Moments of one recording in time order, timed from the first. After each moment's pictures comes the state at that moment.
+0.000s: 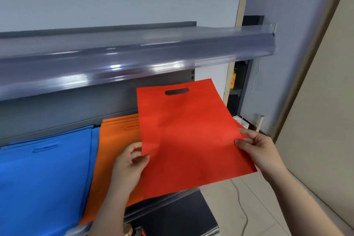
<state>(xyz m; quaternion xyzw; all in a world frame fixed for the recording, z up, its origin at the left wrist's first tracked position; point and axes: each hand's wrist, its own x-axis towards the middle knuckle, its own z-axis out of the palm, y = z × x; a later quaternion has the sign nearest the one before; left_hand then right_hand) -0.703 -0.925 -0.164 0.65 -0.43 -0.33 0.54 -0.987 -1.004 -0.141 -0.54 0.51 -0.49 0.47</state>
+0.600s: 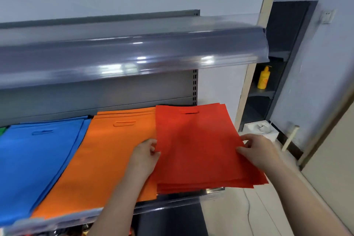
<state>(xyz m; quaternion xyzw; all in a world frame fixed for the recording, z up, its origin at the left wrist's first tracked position) -0.790 -1.028 -0.174 0.81 -0.45 -0.18 0.32 -1.048 -1.147 -0.161 -0.74 0.61 -0.19 0.23</state>
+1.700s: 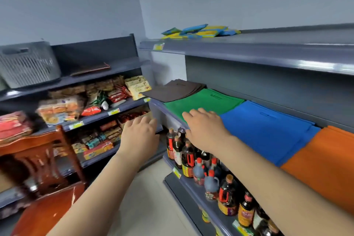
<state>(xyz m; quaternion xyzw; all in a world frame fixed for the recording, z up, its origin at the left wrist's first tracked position) -0.665 -0.594 -0.085 0.97 -0.08 0.19 -0.08 -0.660 -0.771 -0.074 -0.96 -0.19 -0.18 -0.01</state>
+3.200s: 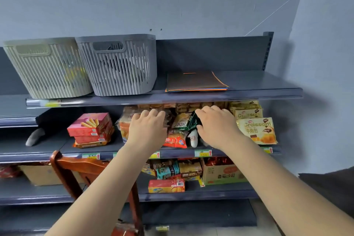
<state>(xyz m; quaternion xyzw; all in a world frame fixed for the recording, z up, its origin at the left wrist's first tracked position) -0.233 -0.154 -0.066 0.96 0.21 0.16 -0.09 -0.129 -0.303 -0.058 -0.88 -0.43 -0.18 0.02</state>
